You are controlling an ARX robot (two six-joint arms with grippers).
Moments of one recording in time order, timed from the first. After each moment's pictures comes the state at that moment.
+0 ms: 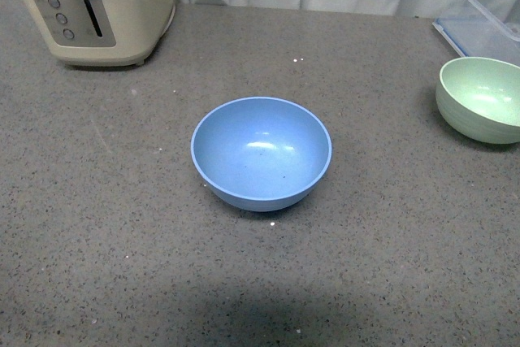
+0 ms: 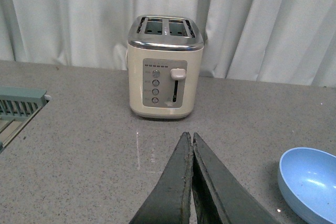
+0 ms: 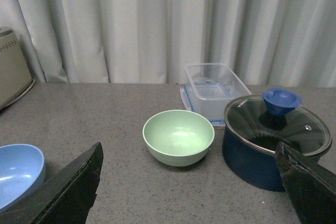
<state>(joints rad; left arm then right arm) 0.00 0.33 0.02 0.33 0.00 -0.01 0.00 0.00 0.01 0.00 0.00 0.00</state>
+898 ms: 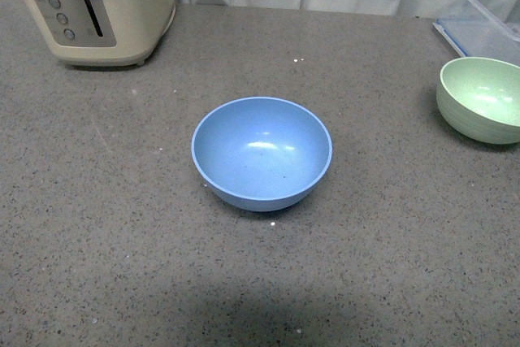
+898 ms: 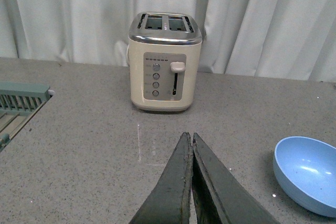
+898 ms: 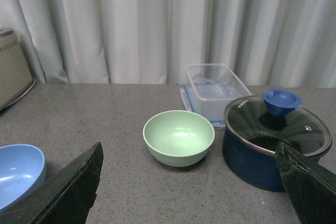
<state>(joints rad) 0.00 0.00 0.02 0.00 0.00 -0.01 0.00 0.00 0.01 0.00 0.00 0.00</state>
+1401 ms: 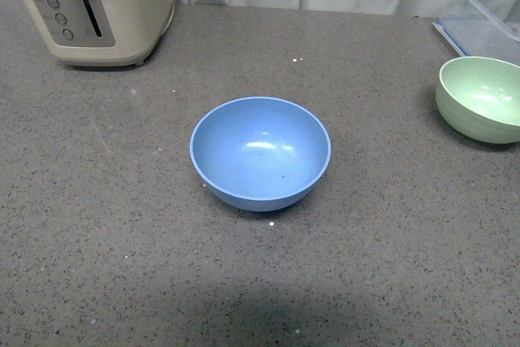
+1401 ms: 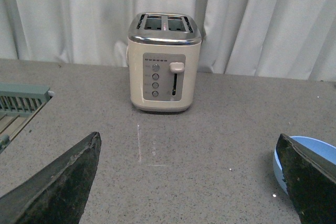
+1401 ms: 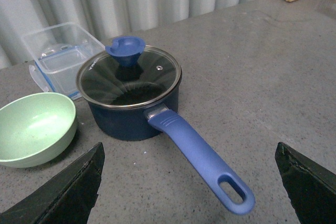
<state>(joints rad) 0.00 0.00 0.02 0.00 0.00 -0.01 -0.11 0.42 0.11 0.09 0.45 0.11</state>
